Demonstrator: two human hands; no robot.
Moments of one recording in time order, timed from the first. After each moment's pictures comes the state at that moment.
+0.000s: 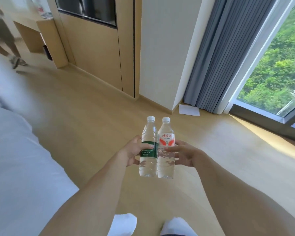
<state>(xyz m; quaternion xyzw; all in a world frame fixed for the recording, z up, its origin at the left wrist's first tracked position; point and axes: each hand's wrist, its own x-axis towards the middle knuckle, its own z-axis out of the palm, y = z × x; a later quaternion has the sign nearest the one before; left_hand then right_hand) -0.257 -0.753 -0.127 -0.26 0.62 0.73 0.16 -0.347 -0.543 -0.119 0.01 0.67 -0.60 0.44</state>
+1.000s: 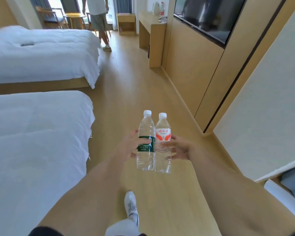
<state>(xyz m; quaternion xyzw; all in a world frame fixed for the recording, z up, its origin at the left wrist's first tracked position) -0.530 -1.076 -0.127 -0.48 0.51 0.70 -0.13 -0.732 -0.984 -0.124 -0.21 0.63 -0.39 0.64</state>
